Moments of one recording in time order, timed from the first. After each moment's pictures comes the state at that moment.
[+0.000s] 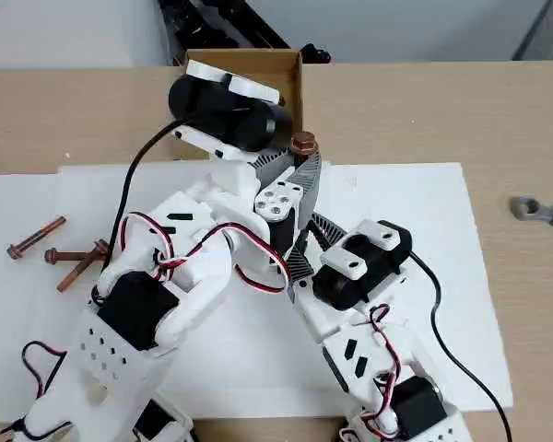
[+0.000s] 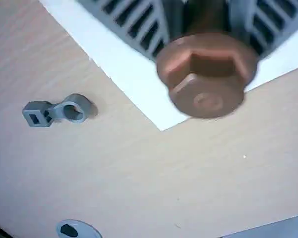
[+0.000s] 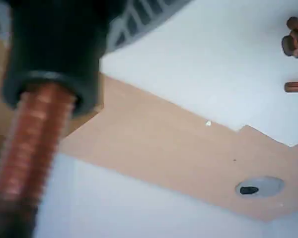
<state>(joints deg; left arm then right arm) 34.2 -40.2 18.3 53.1 16.9 -32.3 -97.1 78.0 30.3 -3.8</state>
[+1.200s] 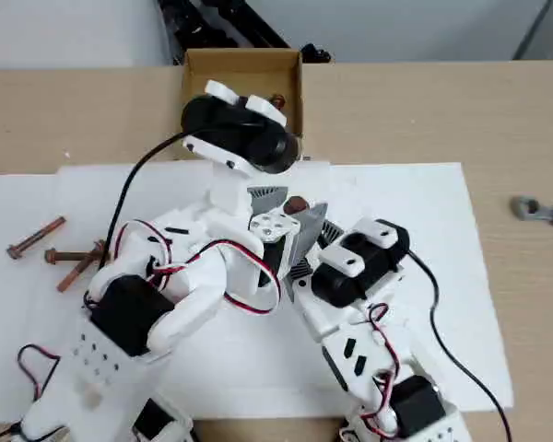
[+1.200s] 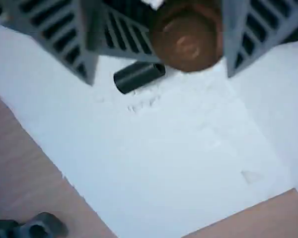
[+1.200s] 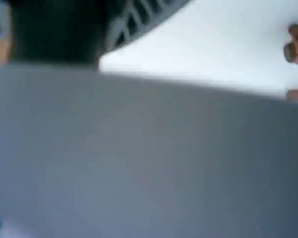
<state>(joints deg) 34.3 -40.9 16.0 70.9 16.9 -32.3 -96.8 78.2 30.4 -3.8</state>
